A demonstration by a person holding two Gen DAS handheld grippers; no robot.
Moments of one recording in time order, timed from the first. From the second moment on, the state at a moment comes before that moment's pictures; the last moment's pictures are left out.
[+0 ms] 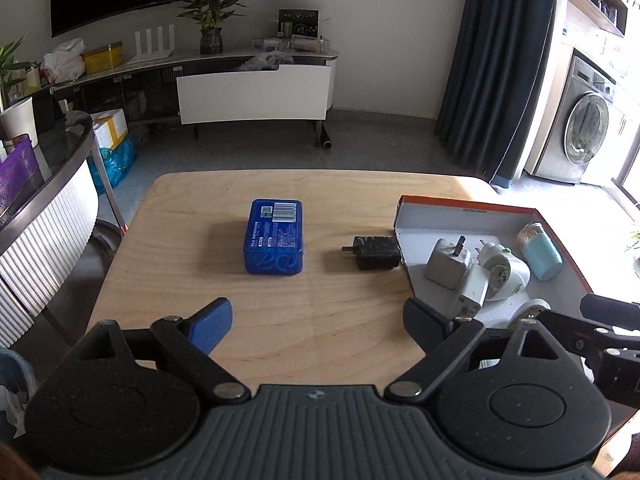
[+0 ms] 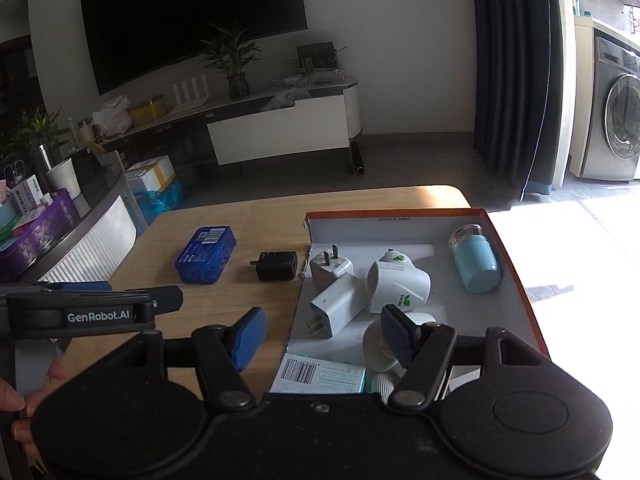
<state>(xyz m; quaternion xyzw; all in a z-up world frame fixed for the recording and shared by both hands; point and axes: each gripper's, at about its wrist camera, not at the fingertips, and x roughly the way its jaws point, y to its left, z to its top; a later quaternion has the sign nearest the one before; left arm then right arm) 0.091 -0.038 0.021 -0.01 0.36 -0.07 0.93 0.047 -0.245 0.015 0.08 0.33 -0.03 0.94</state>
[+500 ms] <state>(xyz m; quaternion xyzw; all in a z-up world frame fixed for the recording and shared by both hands) 0.100 -0.008 0.020 -0.02 0.36 -0.04 0.93 0.085 -0.210 0.011 0.07 0.34 0.01 0.94</state>
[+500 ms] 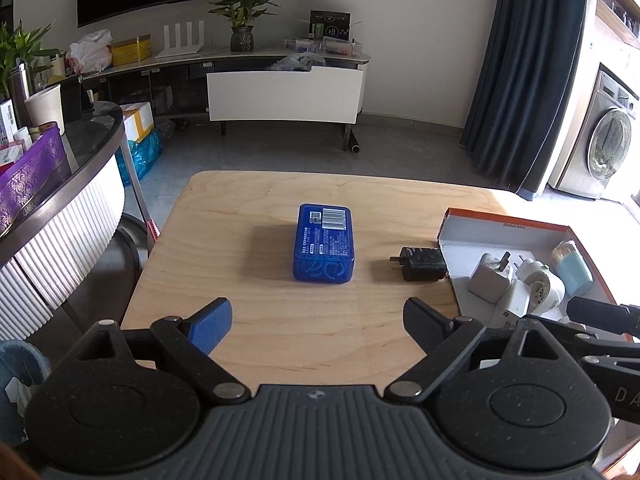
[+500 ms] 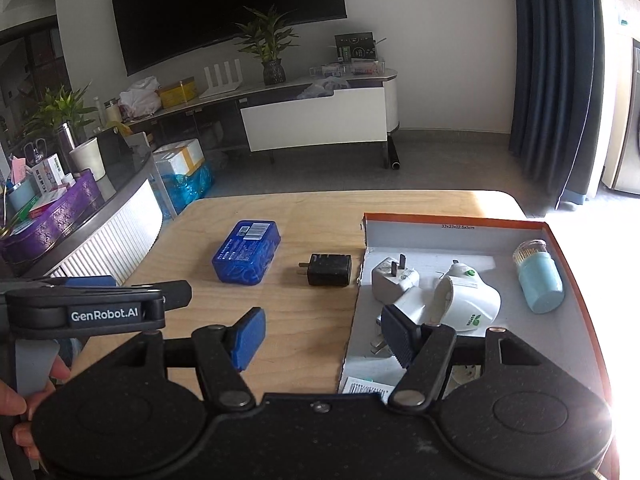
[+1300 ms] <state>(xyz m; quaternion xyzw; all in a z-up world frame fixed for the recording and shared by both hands) 0.139 -0.002 0.000 -0.02 0.38 -0.04 0.92 0.130 -0.204 -0.010 0.07 0.36 0.02 0.93</state>
